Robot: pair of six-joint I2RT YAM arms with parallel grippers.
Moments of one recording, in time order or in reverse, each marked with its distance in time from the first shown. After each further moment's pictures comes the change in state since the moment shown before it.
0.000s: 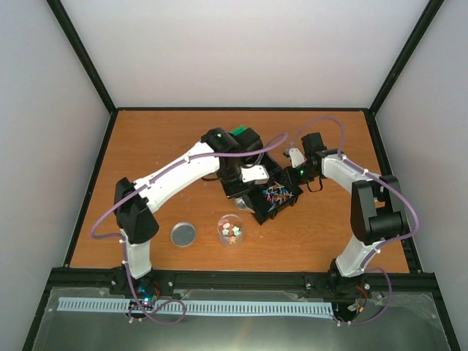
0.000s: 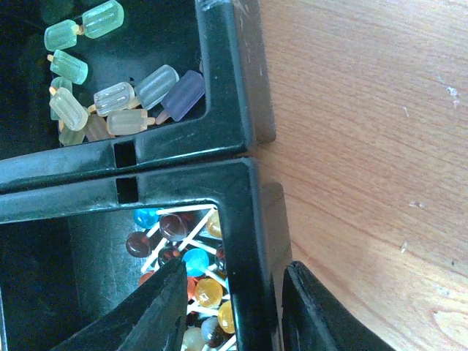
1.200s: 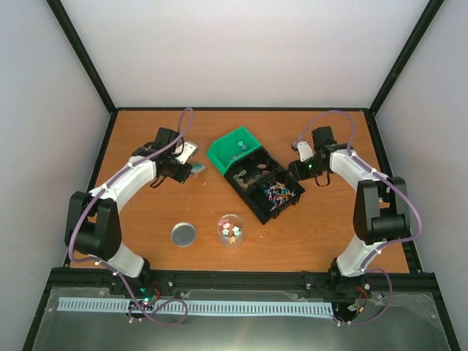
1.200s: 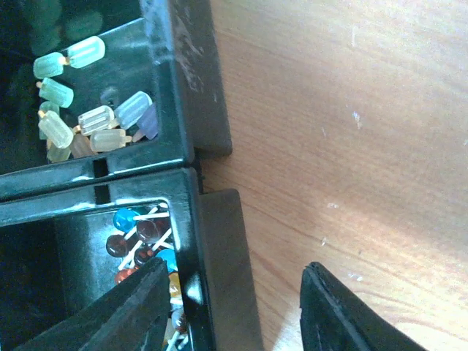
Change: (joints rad) left arm 0.604 -0.351 -0.781 0.765 -0.001 -0.103; right arm -0.079 -0.006 0.052 -0.060 0.006 -0.068
